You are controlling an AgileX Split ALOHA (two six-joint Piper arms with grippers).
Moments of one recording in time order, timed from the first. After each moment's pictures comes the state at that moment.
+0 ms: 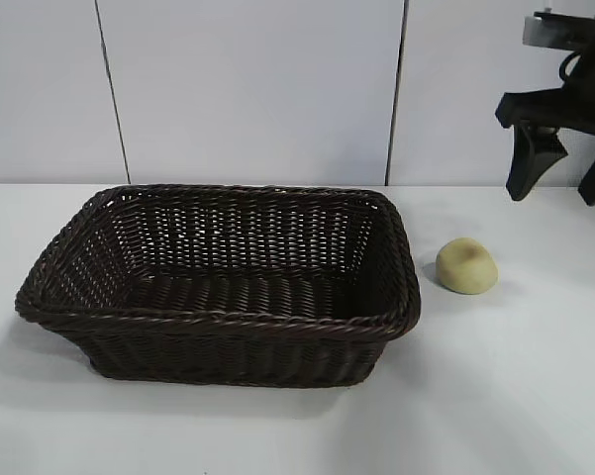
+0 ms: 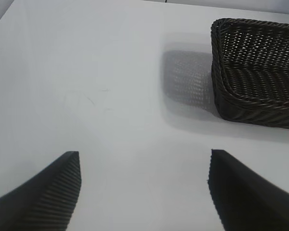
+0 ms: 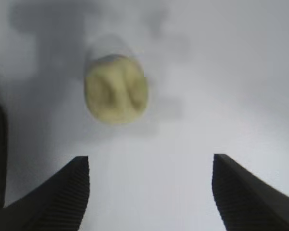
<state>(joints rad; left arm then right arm) 0.01 -0.01 -0.48 -0.04 1.12 0.01 0.02 1.84 -1.27 0.17 0.70 -0.12</state>
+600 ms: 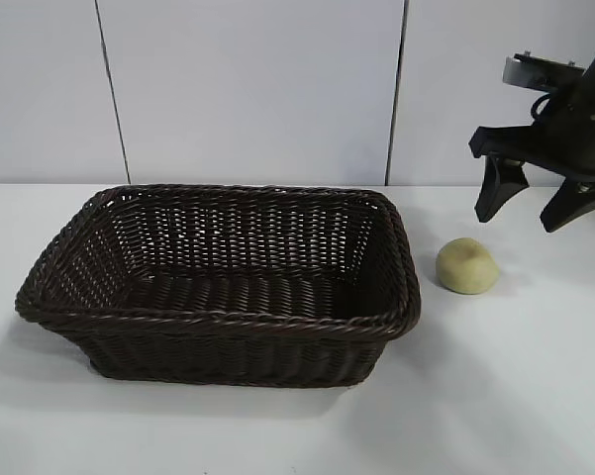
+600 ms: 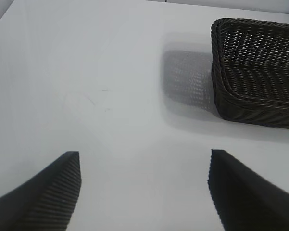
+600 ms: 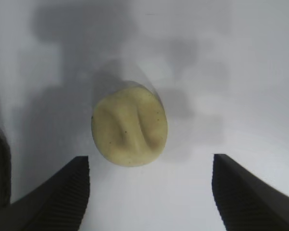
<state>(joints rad) 0.01 -0.01 -0.48 -0.04 1.12 0.01 0.02 1.98 -1.28 0.30 0.57 -0.23</state>
